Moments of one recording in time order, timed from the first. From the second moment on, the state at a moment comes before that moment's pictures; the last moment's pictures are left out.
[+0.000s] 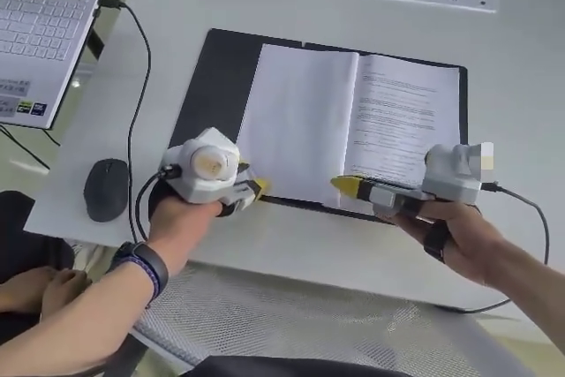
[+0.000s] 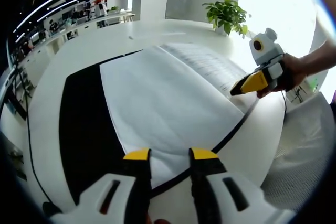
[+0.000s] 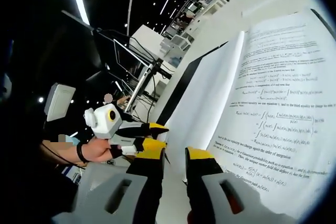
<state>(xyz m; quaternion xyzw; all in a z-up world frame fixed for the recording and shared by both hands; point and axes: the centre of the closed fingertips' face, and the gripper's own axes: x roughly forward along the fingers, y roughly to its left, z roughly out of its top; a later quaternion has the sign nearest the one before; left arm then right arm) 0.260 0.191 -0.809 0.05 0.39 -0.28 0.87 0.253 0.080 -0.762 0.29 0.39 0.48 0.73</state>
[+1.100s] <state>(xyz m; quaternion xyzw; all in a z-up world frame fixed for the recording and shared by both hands) 0.270 0.191 -0.710 0.08 0.31 -0.31 0.89 0.274 -0.050 -0.705 0.11 0.30 0.40 0.86</state>
